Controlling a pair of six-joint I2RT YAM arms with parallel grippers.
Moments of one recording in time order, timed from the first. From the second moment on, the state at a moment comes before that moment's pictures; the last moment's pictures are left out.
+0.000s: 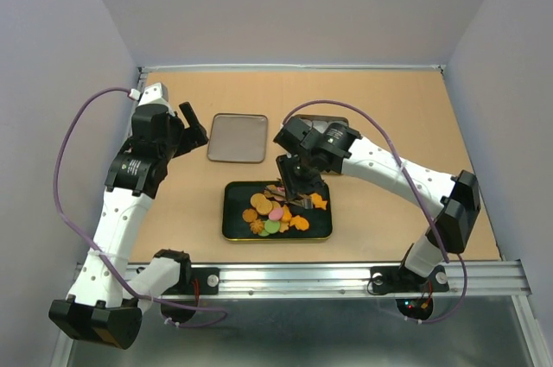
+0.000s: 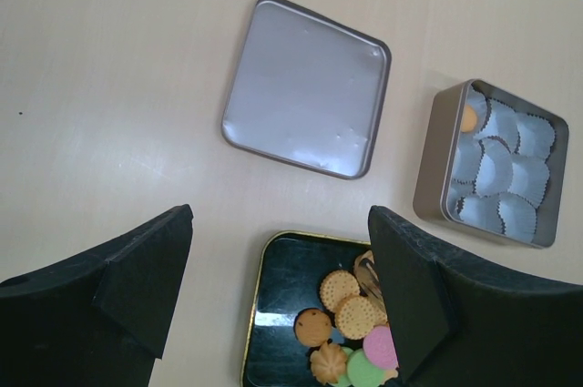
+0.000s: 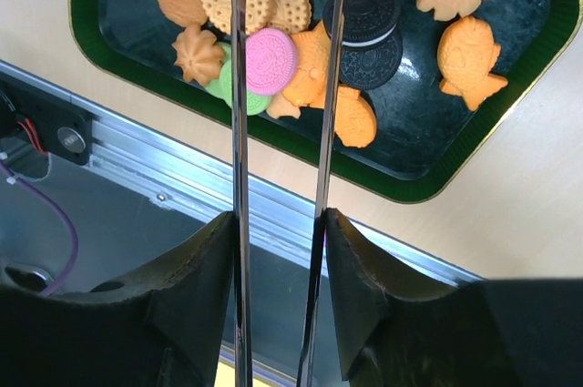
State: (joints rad) left arm -0.20 0.95 1.12 -0.71 -0.13 -0.47; right arm 0.96 1.65 1.58 -1.11 0.00 0.64
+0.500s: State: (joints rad) left arm -0.20 0.95 1.07 -0.69 -0.13 -0.46; right arm 1.00 1.77 1.62 -1.12 -0.01 0.65
